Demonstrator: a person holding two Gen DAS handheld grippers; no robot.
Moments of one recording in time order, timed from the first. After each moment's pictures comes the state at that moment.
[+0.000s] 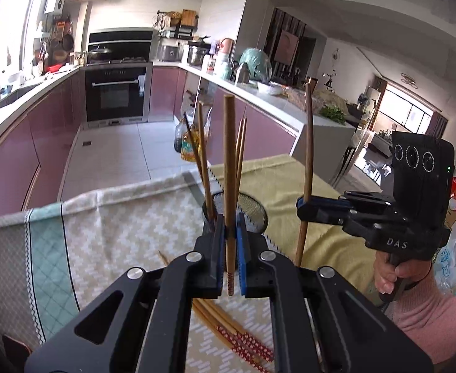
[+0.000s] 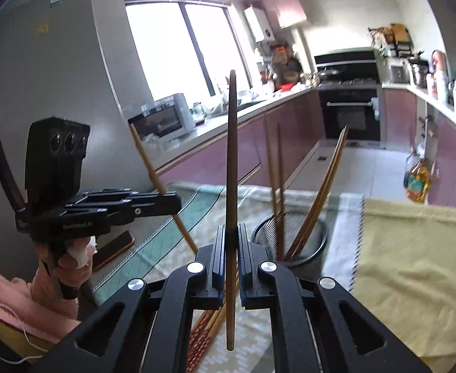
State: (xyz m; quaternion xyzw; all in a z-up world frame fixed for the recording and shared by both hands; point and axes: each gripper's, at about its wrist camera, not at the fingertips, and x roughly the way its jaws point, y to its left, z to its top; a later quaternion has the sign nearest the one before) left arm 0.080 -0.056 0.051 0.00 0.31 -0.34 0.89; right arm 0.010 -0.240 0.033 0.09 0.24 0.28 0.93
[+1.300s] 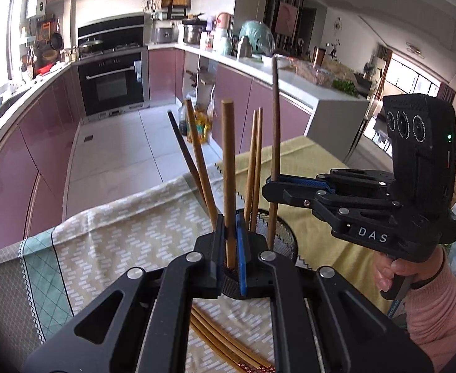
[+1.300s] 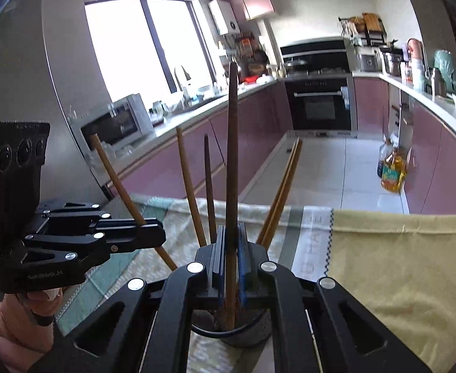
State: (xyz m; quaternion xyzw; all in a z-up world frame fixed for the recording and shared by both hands) left arm 0.140 -0.115 0.045 0.07 0.36 -0.33 0.87; right arm 0.100 -0.246 0.005 0.10 0.29 0.22 0.93
